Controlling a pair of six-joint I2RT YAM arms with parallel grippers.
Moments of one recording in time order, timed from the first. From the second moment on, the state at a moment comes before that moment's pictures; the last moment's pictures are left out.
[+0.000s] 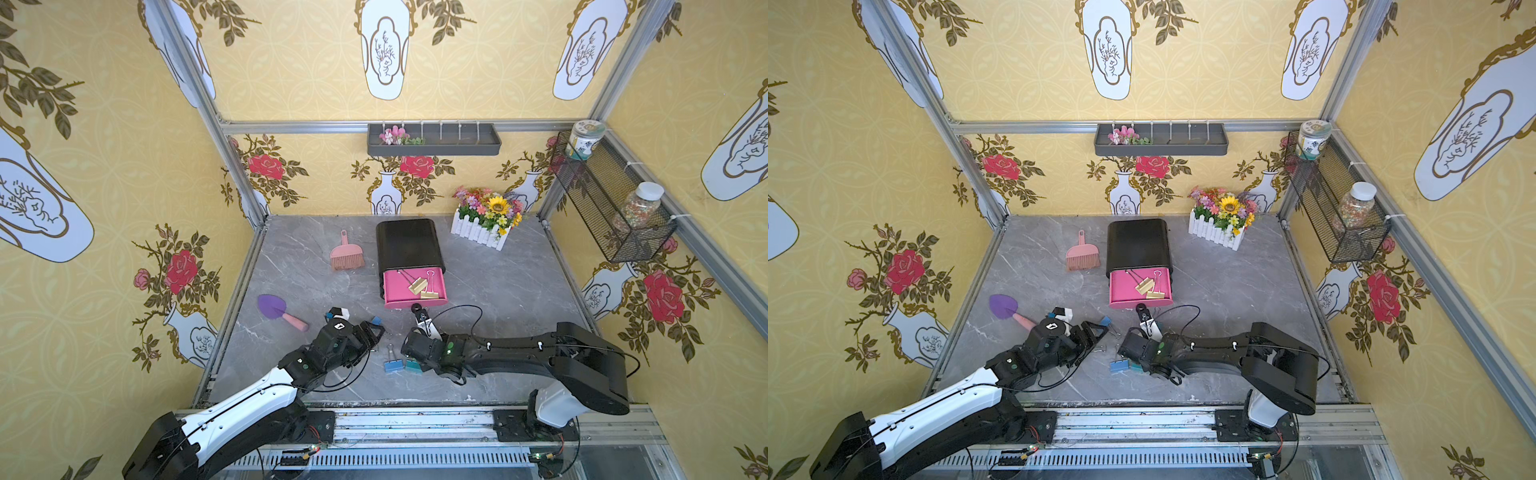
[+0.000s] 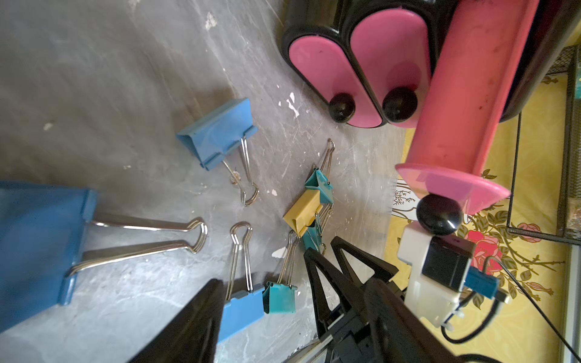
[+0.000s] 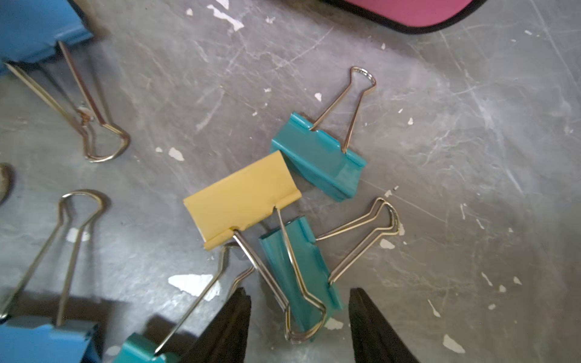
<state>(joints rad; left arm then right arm) -0.76 0.85 0.32 -0.11 0.07 -1.32 1.14 1.60 0.79 -0.44 0.48 0.70</state>
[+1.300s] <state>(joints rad) -0.76 0.85 0.32 -0.11 0.06 -1.32 1.19 1.57 0.81 -0.40 0.47 0.67</state>
